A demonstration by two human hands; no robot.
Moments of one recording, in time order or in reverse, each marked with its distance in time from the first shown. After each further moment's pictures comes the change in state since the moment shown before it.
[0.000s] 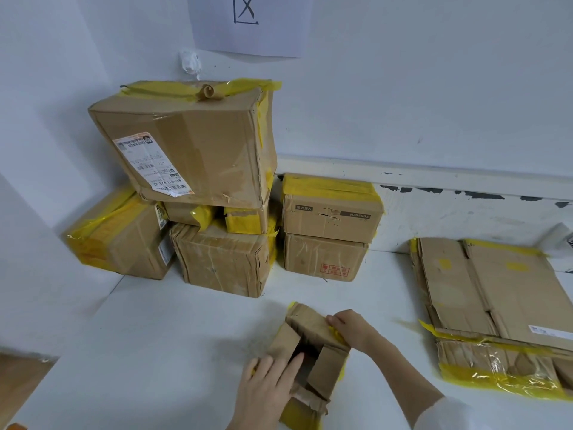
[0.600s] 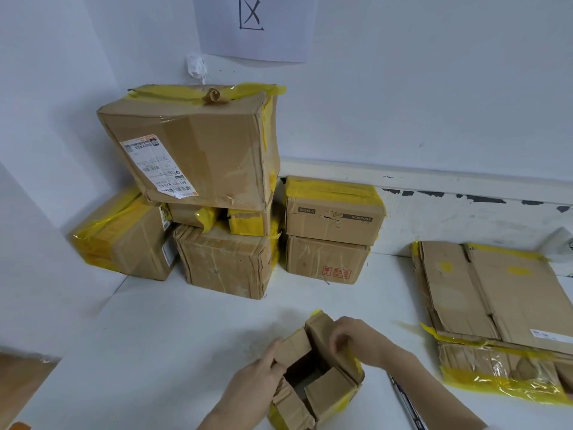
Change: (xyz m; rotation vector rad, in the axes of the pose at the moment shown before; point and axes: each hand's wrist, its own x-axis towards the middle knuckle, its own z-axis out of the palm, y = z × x) left_hand 0.019 -0.026 -0.016 -0.202 -0.792 -0.146; right_hand -0.038 0.000 -0.014 -0.162 -0.061 -0.349
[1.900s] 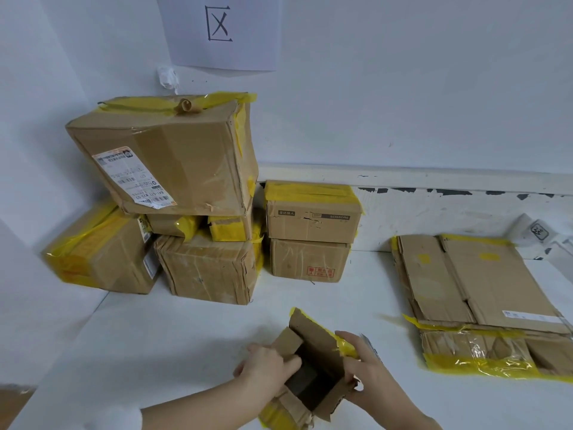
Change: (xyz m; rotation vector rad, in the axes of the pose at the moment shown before) left_hand 0.032 0.033 -0.029 0.744 -0.339 0.183; right_hand -0.066 0.016 0.054 -0.048 0.368 -0.106
